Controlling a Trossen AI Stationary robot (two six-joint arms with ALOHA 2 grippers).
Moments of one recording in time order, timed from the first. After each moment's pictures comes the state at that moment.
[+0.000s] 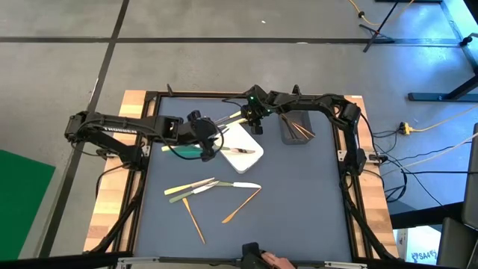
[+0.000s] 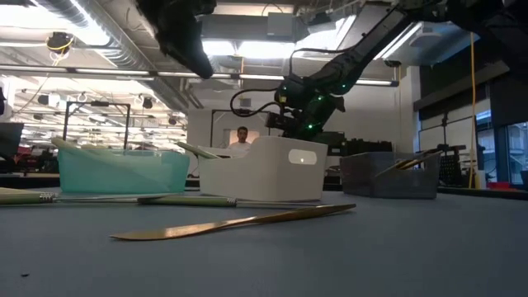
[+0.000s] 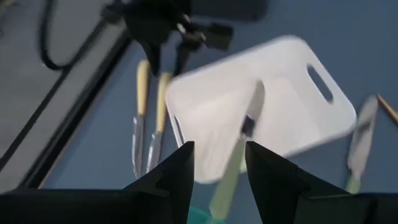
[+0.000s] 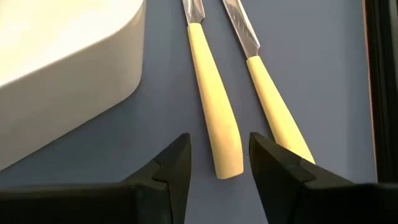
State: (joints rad) left arm 0.02 1.29 1.08 -0.64 -0.41 -0.21; right arm -0.51 2.06 1.39 -0.30 -0.23 -0.64
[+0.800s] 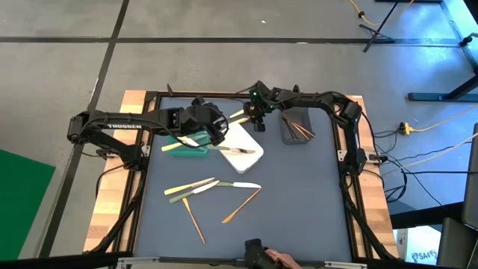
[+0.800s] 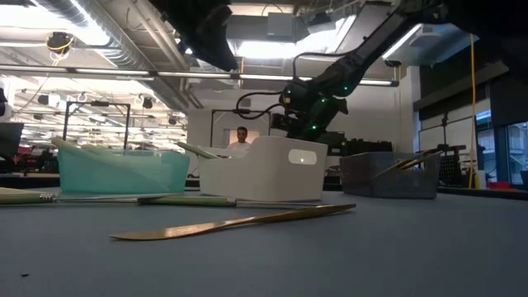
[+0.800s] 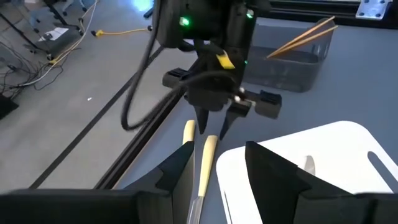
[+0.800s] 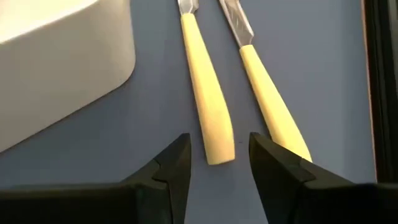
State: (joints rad) left arm 0.15 1.32 1.09 -0.38 -0.49 -0.07; right arm -0.56 2.06 1.39 -0.31 -0.30 -0.66
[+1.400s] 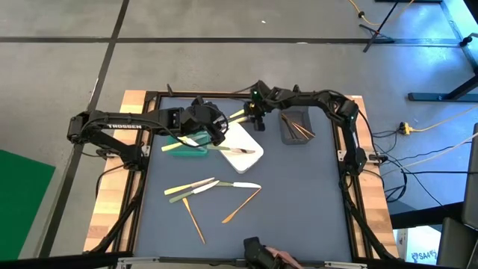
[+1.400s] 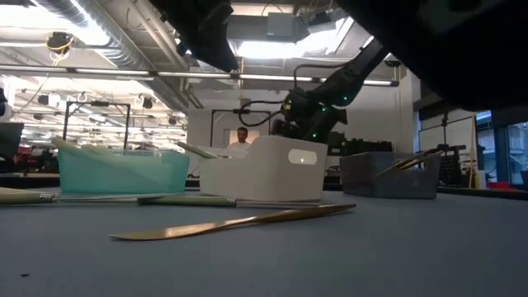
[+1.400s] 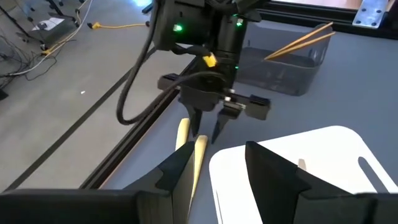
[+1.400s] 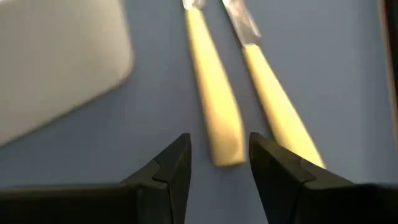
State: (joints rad) left arm 0.15 1.32 1.08 -0.38 -0.48 -0.13; right arm -0.59 2.11 1.39 -0.26 -0.39 -0.69
